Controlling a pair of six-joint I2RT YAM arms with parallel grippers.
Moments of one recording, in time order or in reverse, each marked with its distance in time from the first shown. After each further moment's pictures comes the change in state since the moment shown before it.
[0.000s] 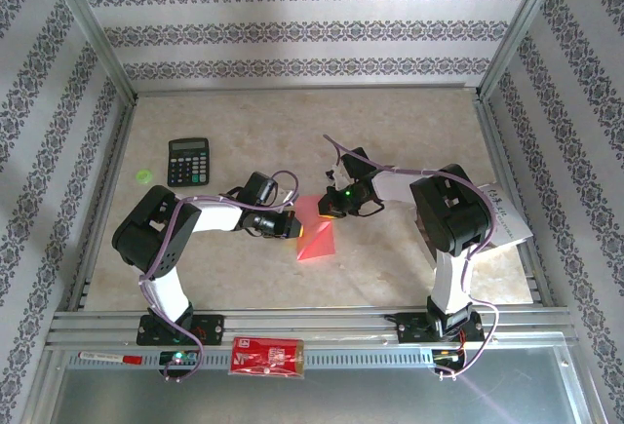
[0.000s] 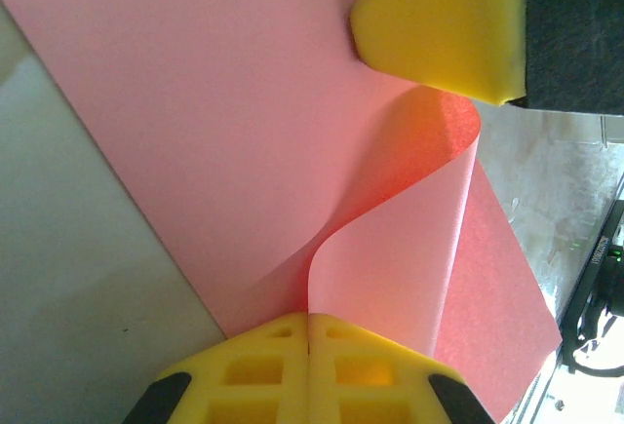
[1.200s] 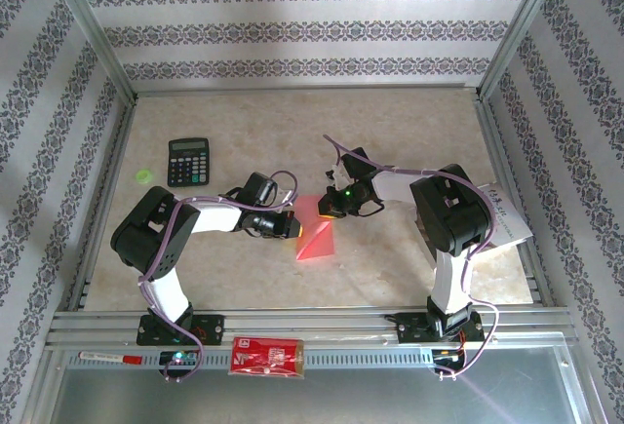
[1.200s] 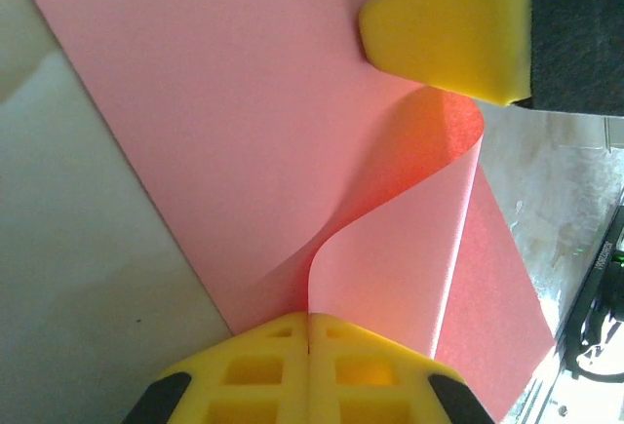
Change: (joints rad) left arm -0.001 -0.010 -0.010 0.004 -0.012 -0.009; right arm 0.000 0.000 0.000 0.000 0.000 0.000
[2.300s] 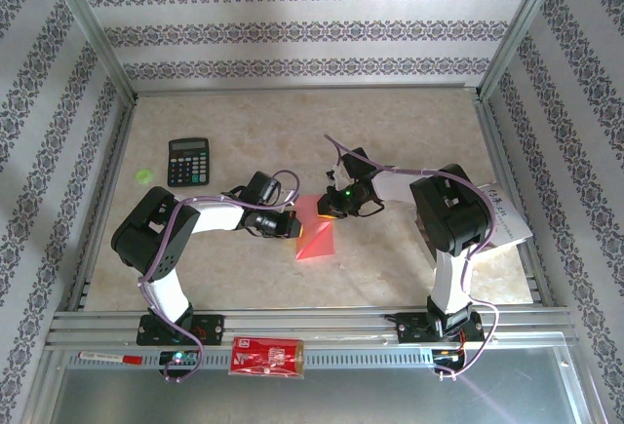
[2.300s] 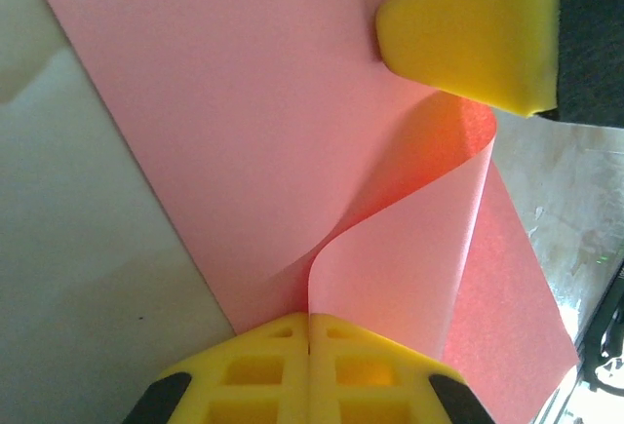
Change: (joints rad) left arm -0.025 -0.001 0.034 -0.072 -0.061 -0.003; right arm -0.003 -0.002 0.000 -0.001 -0.005 0.030
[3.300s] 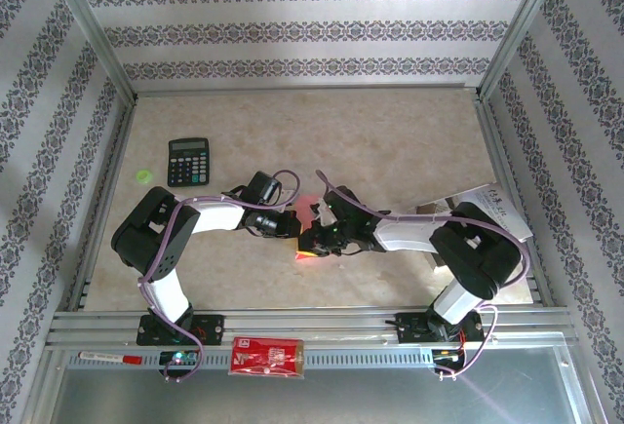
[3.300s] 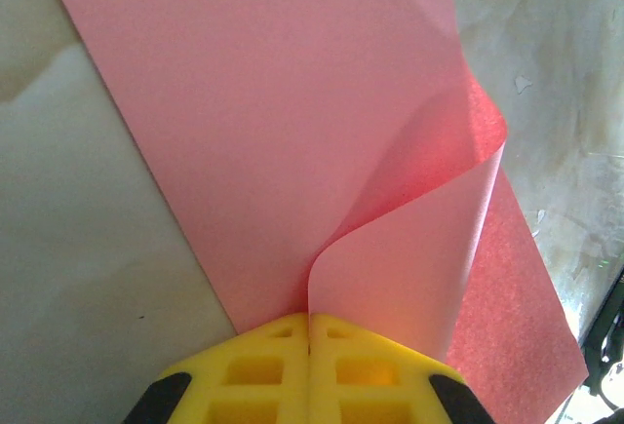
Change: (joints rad) left arm -0.002 0.000 0.004 -0.007 -0.007 -0.011; right arm 0.312 -0.301 -0.373 0.411 0.005 0.476
